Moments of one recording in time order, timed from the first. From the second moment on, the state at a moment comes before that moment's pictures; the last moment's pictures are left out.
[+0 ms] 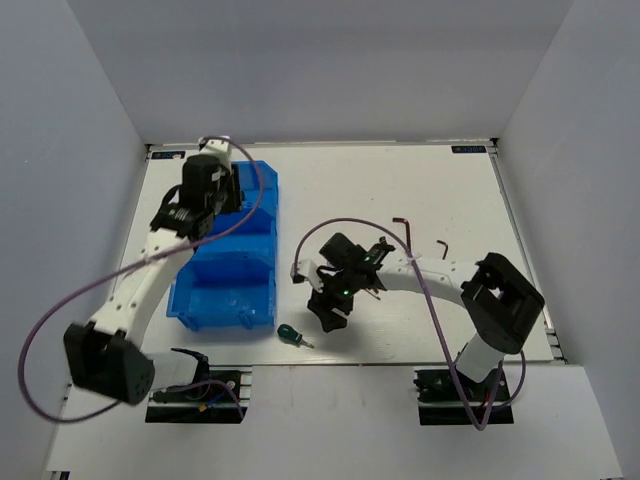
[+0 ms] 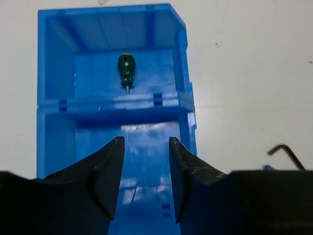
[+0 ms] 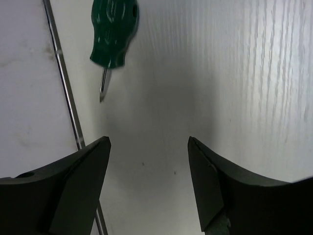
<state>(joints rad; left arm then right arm) -0.28 1.34 1.23 -0.42 -0.19 -0.12 0.93 1.63 1.02 -0.53 -0.54 -0.38</state>
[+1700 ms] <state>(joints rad) -0.28 0.80 1.05 -0.72 -0.18 -0.22 1.22 1.77 0.92 0.08 -0.33 -0.59</state>
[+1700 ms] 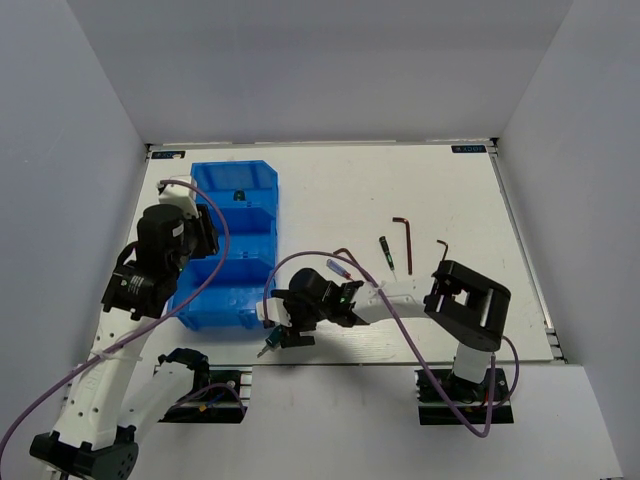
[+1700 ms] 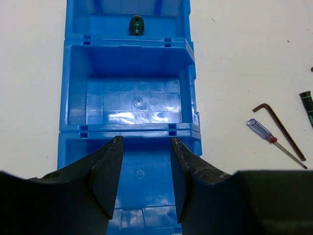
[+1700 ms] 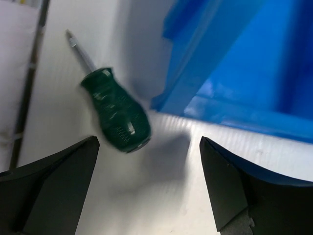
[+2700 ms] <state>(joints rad) -0.28 0.79 1.01 -0.73 -0.17 -0.24 1.23 1.83 1.00 0.01 -0.47 -0.54</state>
